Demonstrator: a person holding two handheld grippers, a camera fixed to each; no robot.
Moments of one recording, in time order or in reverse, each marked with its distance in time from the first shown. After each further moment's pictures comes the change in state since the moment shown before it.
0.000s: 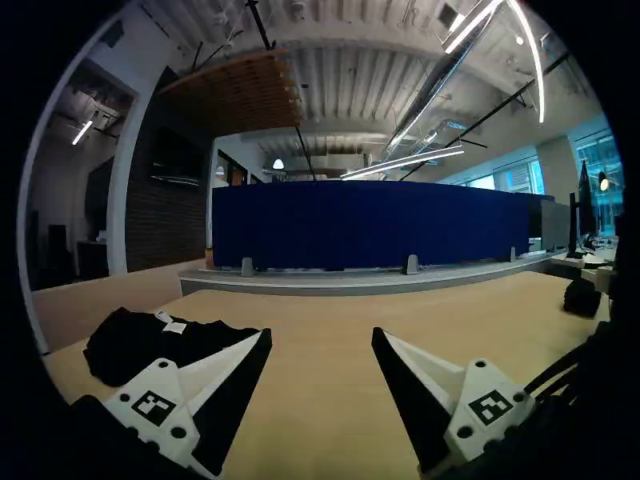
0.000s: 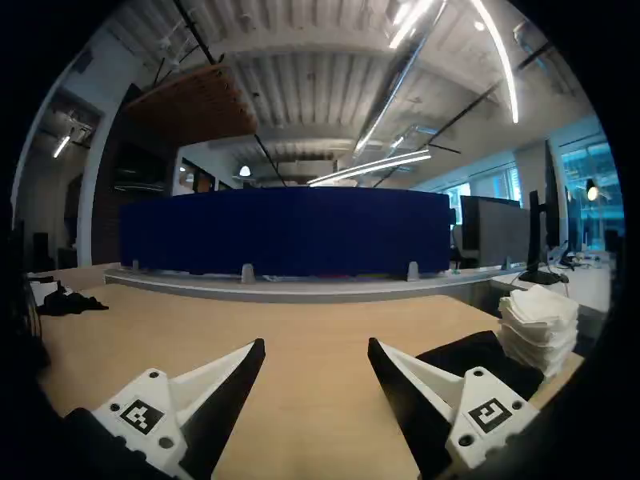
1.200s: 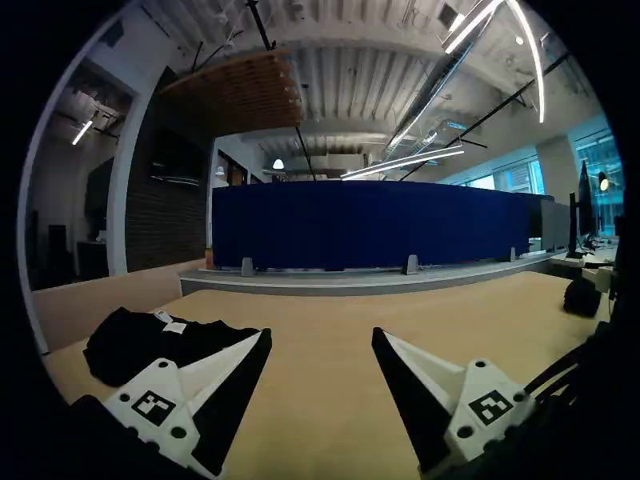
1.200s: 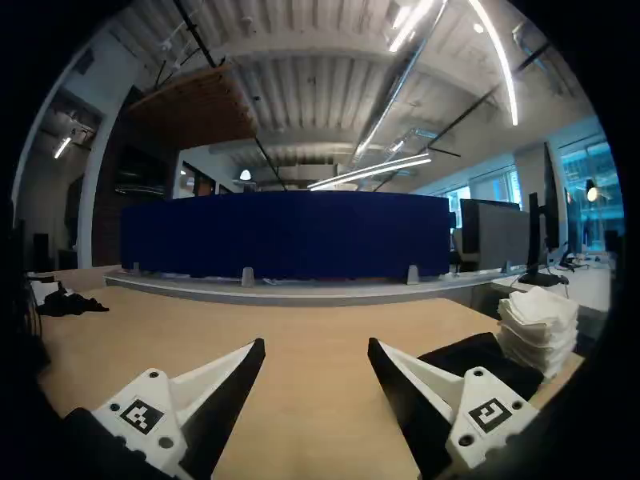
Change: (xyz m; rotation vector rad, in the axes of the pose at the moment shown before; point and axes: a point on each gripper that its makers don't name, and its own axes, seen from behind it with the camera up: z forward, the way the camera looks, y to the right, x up) left arm 0.000 0.000 -0.001 0.000 0.000 0.000; right arm -0.002 0.003 -0.002 0.001 0.017 -0.001
